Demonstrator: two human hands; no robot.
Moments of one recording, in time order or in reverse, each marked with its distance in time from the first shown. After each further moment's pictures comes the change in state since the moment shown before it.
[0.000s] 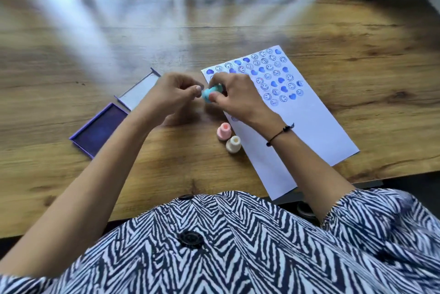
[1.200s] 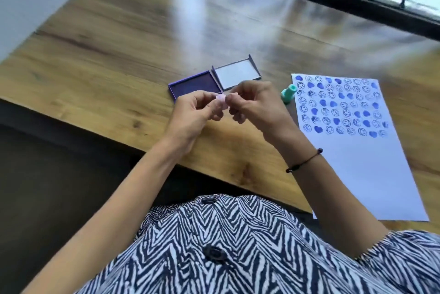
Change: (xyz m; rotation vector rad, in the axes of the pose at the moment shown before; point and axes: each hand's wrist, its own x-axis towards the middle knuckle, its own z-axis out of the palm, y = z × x) left_hand -0.130 -0.035 -0.017 -0.553 0.577 -0.076; right_hand -0.024 -0.087 0.051 0.485 -0.366 0.003
